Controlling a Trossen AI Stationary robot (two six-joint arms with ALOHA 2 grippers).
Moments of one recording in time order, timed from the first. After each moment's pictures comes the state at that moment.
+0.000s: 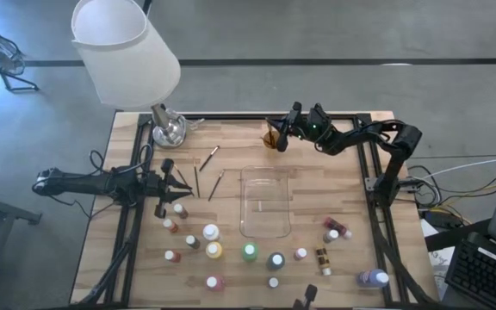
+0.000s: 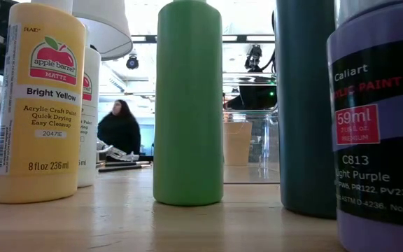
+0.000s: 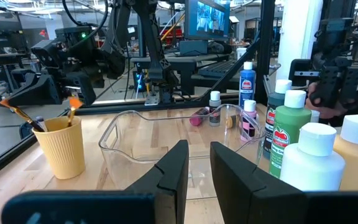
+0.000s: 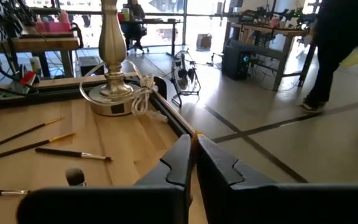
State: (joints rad) left arm -0.08 0.15 0.01 0.11 0.00 0.04; right arm -0.63 1.79 0.70 1.02 -0.21 -0.03
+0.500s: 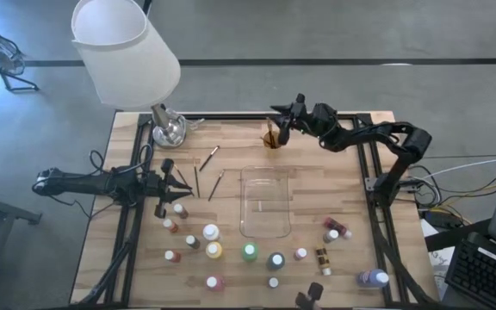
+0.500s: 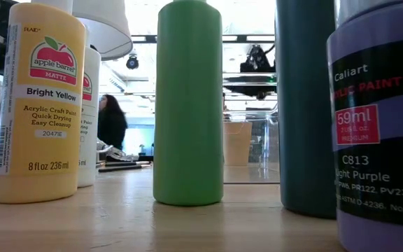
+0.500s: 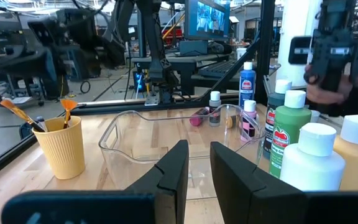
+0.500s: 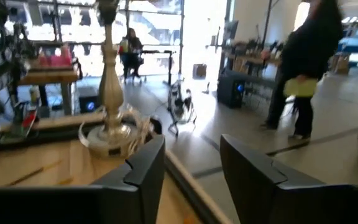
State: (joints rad) left arm -0.07 0.15 0.01 0.11 0.00 0.04; right arm -0.64 1.69 0.73 1.02 -0.21 -0.01
